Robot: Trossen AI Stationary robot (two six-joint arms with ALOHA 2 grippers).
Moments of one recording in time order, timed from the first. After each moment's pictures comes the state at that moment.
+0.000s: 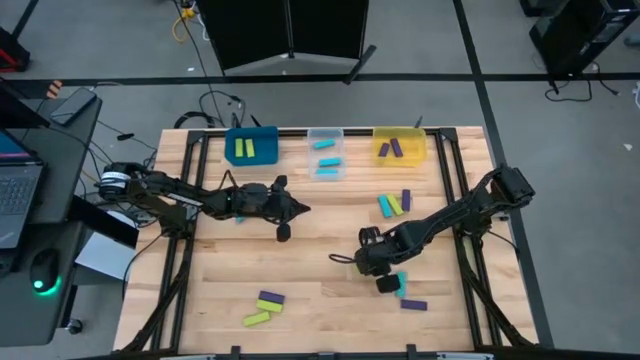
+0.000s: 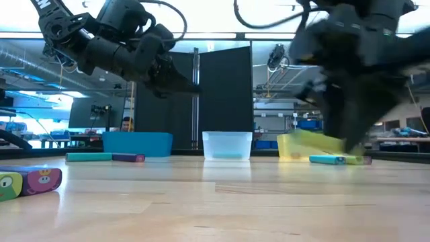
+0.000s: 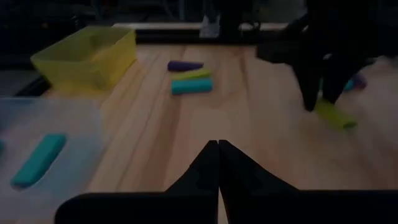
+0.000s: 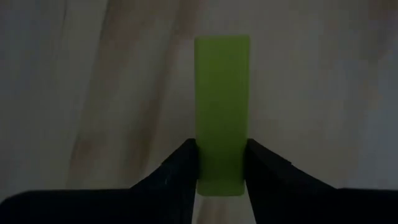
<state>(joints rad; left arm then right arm) 0.05 1.44 0.51 0.64 -0.04 -0.02 0.36 1.68 0.96 -0.50 0.03 0.13</state>
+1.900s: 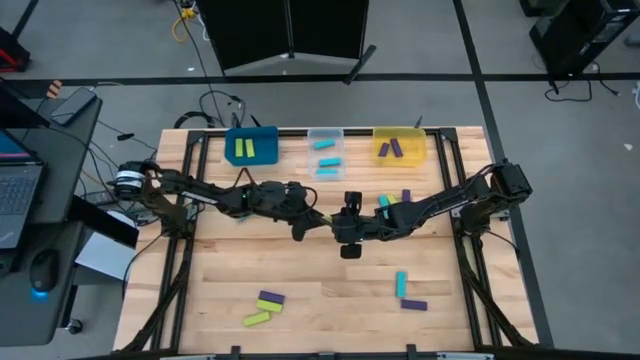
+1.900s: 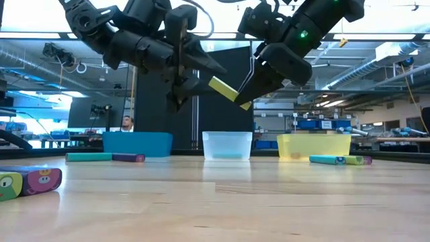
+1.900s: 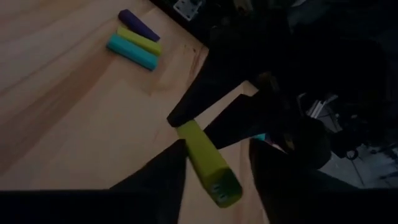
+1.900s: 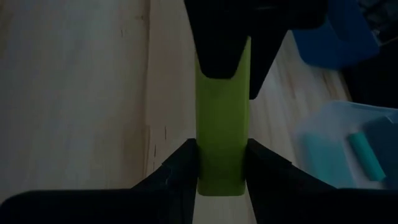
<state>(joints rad) 0.04 1.57 0.70 0.54 0.14 -0.66 0.20 1.67 1.03 -0.20 0.48 -0.05</state>
